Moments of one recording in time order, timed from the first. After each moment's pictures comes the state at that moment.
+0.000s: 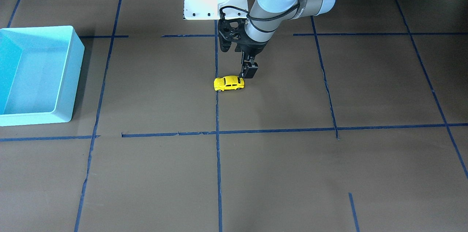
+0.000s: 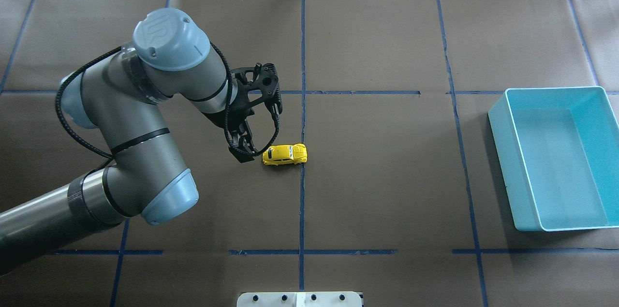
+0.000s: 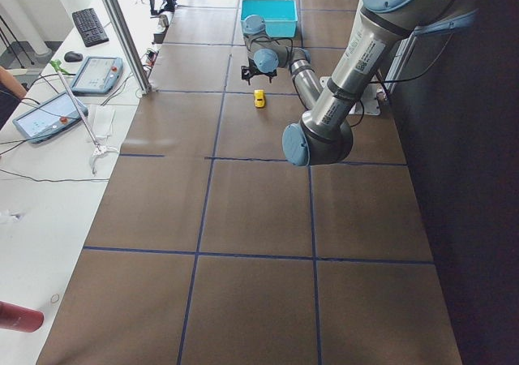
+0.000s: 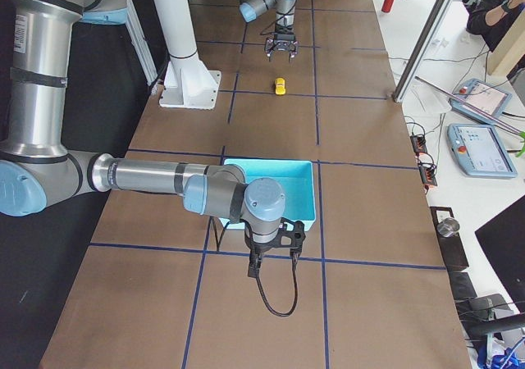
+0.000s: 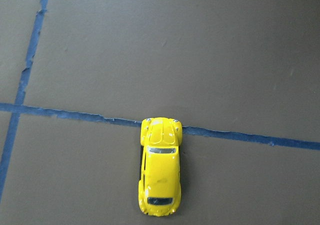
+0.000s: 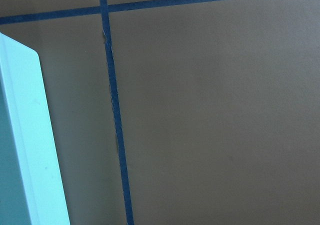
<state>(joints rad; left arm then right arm) -0.57 -2.25 -1.67 -1.73 -2.09 0.25 1.64 -1.77 1.76 -1.70 2.31 -0.02</state>
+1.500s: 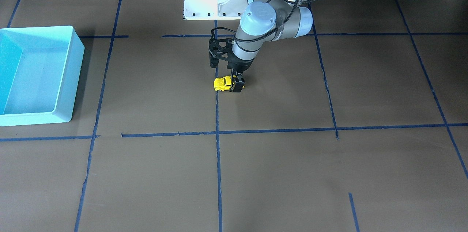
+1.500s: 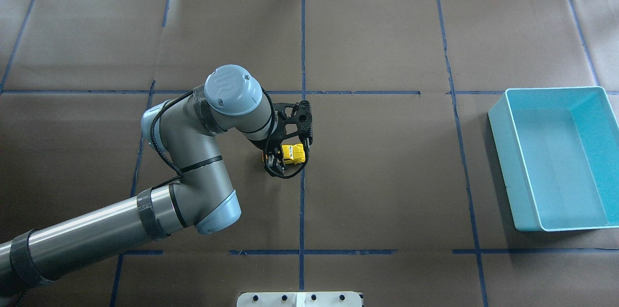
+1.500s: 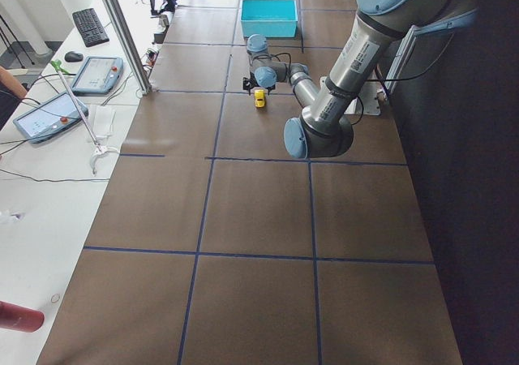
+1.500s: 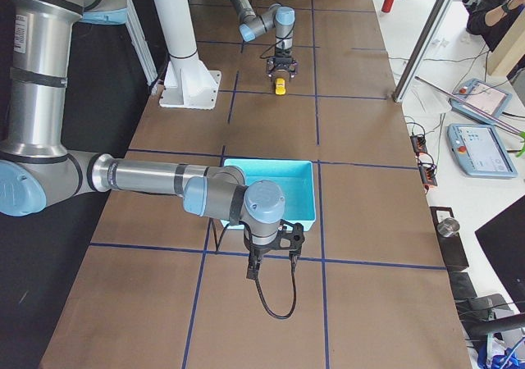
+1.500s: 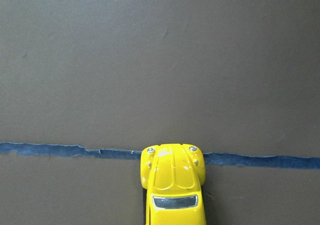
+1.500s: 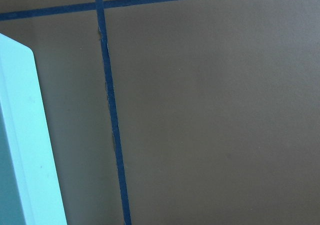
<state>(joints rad) -0.51 -2.31 -1.46 -1.88 -1.99 0.25 1.64 -1.77 1.75 -1.70 2.31 -0.02</state>
